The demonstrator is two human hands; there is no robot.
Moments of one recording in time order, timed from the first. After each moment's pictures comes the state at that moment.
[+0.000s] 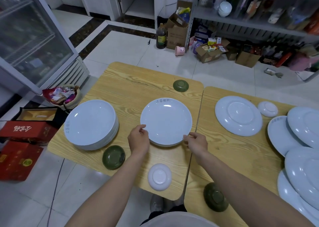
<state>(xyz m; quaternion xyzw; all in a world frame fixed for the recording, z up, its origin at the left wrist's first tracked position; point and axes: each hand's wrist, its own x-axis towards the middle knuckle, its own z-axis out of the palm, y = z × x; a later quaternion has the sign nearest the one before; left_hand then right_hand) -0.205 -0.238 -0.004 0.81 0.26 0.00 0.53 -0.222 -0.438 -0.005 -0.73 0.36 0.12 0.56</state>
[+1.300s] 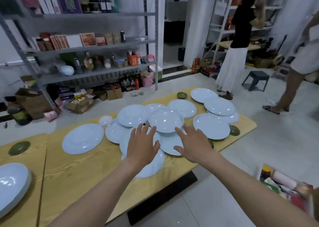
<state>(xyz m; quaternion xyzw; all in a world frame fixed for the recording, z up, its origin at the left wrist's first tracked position) -0.485 -0.712 0.142 0.85 -0.50 0.04 0.12 -0.637 -0.845 0.164 -0.96 0.29 0.05 0.00</state>
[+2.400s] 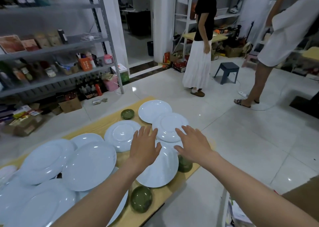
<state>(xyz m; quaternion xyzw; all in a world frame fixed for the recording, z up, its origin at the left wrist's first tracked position) -0.569 -1.149 0.116 0.83 -0.56 -0.02 0.09 -0.737 -1.257 0.136 -0.93 0.35 0.02 0.04</state>
